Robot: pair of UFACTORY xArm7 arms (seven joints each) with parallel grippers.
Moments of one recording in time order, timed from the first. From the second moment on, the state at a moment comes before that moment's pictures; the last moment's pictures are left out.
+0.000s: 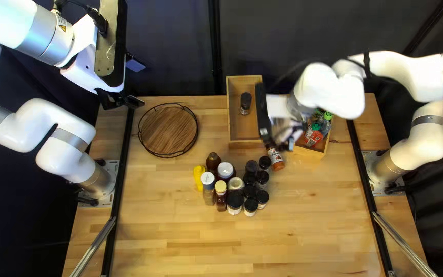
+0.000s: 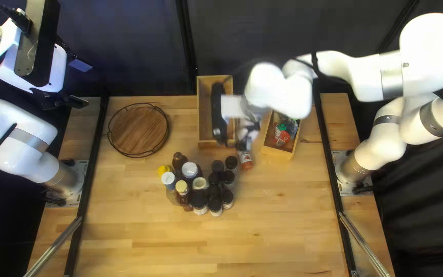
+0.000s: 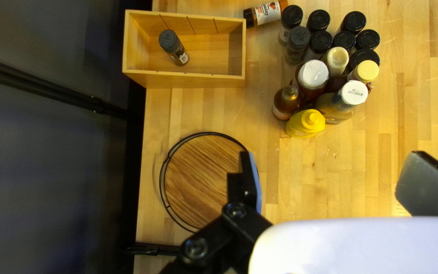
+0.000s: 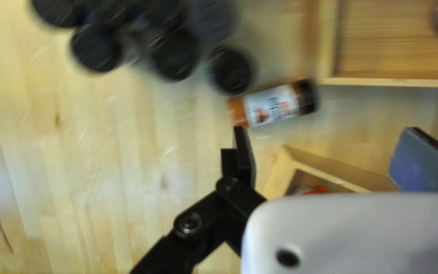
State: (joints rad) left arm -0.40 -0.94 0.17 1.04 0.41 1.46 -0.19; right arm 2.75 0.23 -2.83 0.75 0.14 0.84 -0.47
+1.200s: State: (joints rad) left arm -0.40 -0.94 0.17 1.04 0.41 1.46 -0.19; right arm 2.77 -0.12 -2.83 0.83 0.01 0.64 -0.56
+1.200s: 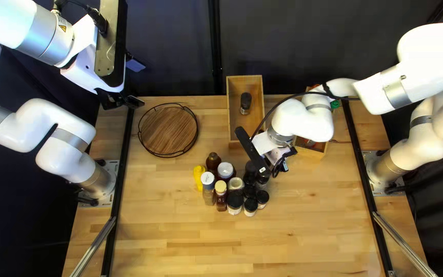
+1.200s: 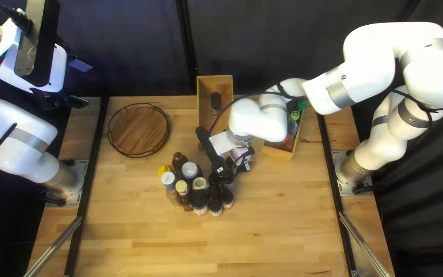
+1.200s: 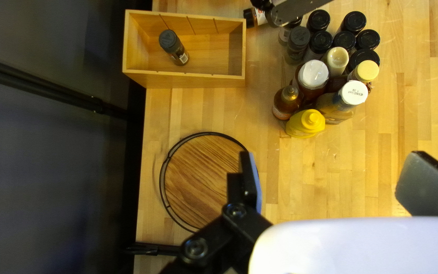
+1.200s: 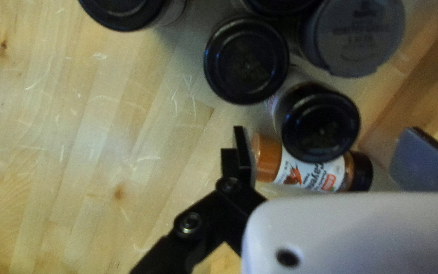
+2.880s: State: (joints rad) left arm -0.40 -0.94 0.17 1.04 0.41 1.46 -0.19; right arm 2.64 -0.11 -2.97 1.09 -0.09 0.85 -0.58
